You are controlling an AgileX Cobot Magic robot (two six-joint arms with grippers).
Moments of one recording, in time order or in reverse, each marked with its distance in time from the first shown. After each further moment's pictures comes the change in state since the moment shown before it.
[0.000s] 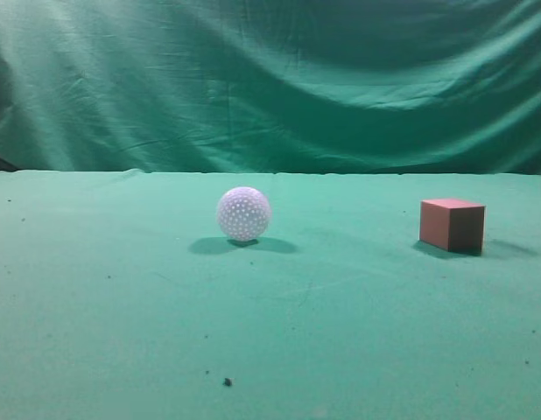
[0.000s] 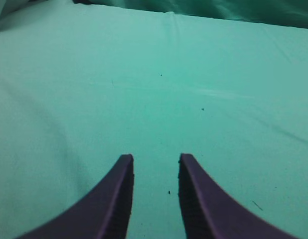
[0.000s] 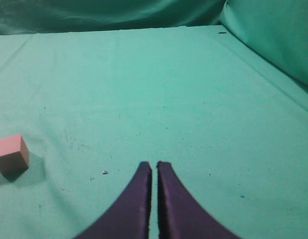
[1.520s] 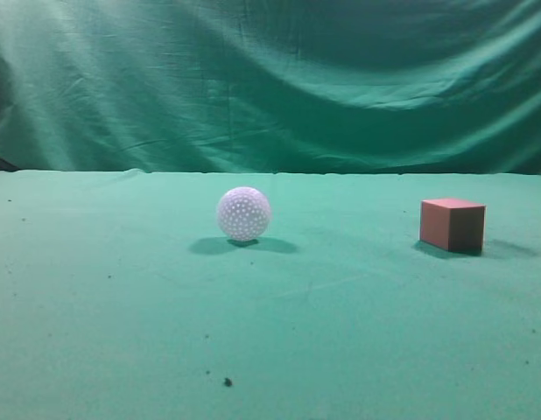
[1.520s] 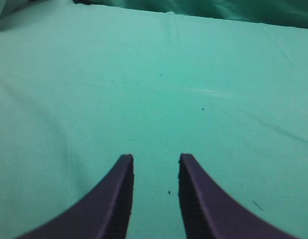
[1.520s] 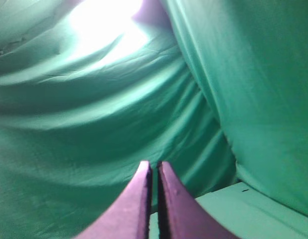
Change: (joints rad) left arm 0.000 0.000 0.000 0.000 0.000 0.000; right arm 0.000 0.032 -0.195 0.291 -0.338 0.041
